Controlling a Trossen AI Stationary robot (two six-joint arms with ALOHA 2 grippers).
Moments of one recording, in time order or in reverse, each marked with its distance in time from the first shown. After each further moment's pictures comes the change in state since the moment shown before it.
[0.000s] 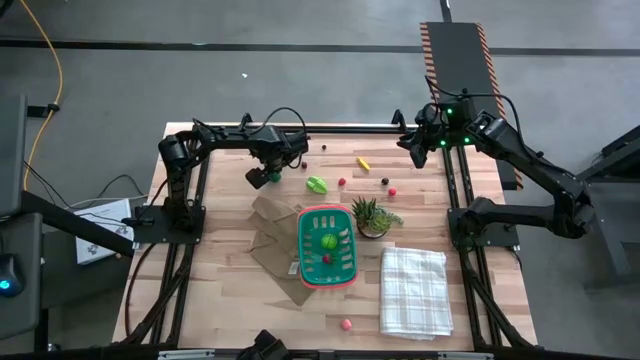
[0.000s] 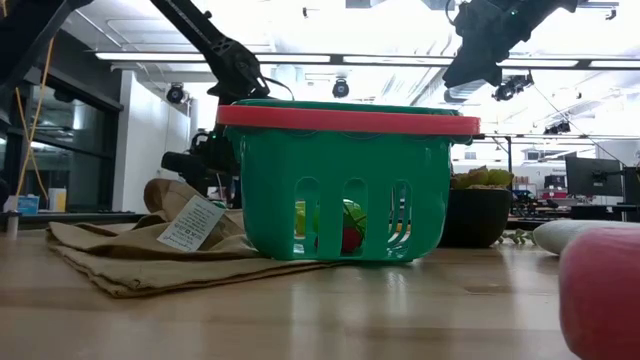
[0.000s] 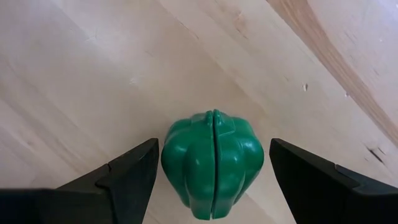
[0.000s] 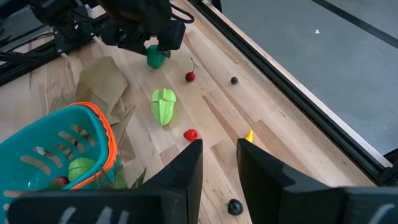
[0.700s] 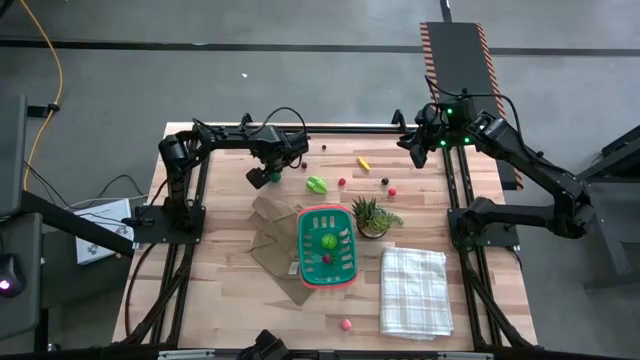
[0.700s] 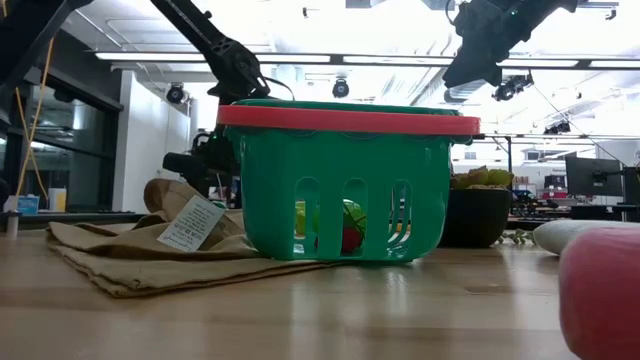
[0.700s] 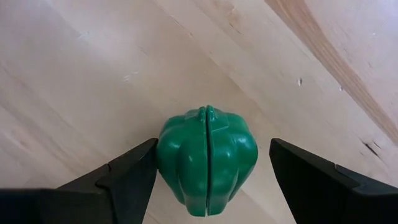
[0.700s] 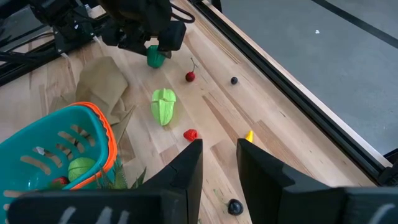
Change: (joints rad) left arm 0.000 0.000 0.000 0.013 0.007 0.015; right arm 0.000 0.000 0.000 0.000 0.000 0.000
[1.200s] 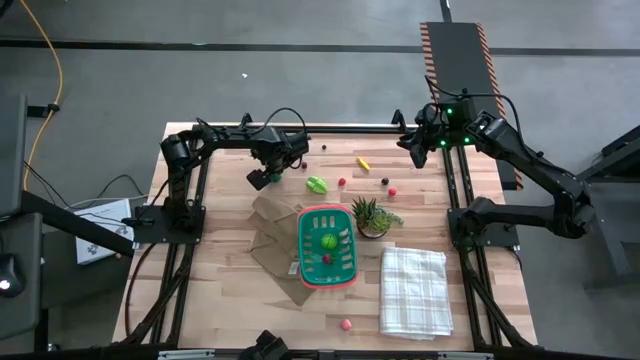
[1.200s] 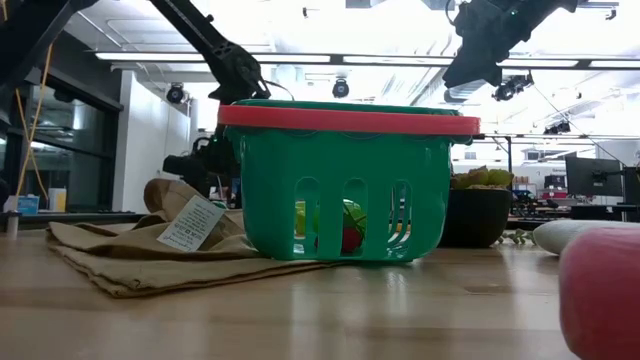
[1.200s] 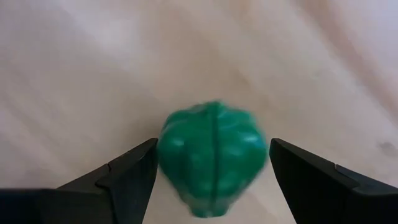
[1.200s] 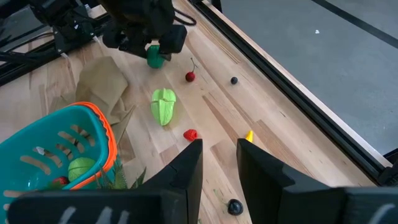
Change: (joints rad) left arm 0.005 0.017 -0.001 0.005 0.042 -0.005; right arm 0.000 0.000 0.000 0.000 0.000 0.000
